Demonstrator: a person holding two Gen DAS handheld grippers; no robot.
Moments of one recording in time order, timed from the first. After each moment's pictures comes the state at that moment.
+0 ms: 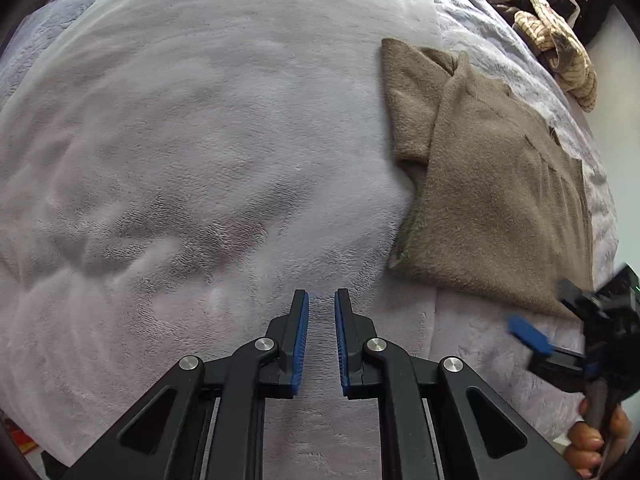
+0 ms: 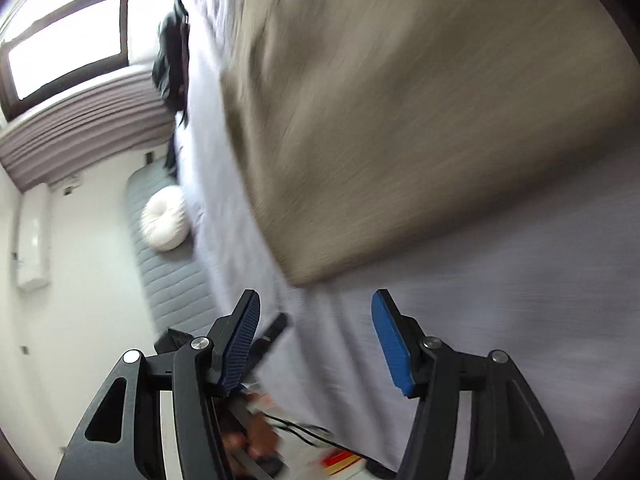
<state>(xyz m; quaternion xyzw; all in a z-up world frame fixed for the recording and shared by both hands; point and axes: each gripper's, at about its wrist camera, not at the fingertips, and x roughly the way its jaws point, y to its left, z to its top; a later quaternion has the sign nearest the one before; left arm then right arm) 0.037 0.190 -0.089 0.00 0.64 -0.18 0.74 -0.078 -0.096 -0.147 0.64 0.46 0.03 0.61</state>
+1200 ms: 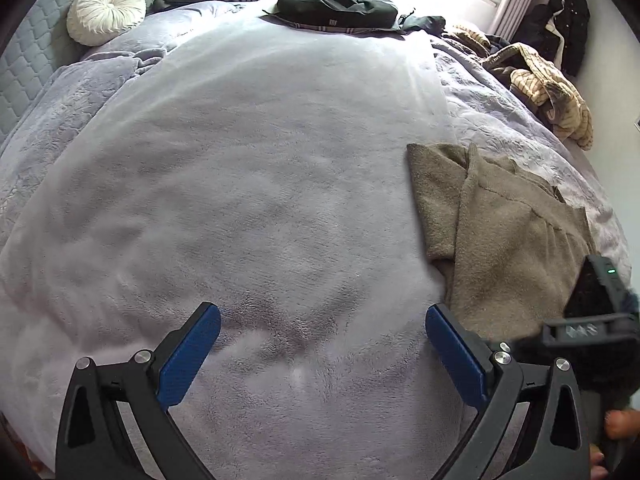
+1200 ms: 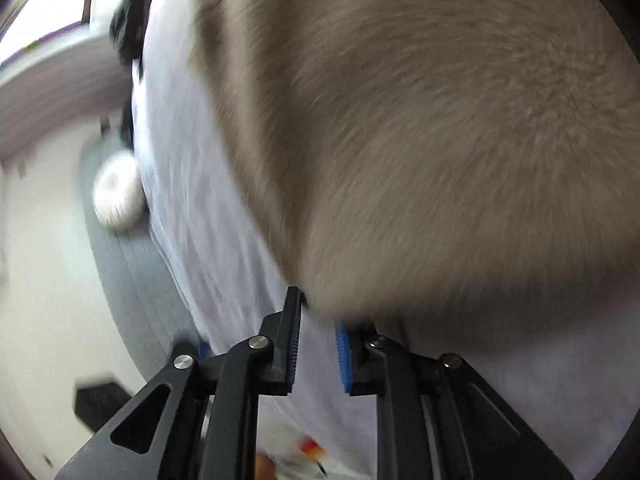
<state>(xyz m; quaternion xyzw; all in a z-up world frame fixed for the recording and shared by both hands) 0.054 0.220 -0.044 0.02 0.52 -0.16 0.84 0.003 -0.021 -0.147 0.57 0.57 0.02 0.60</state>
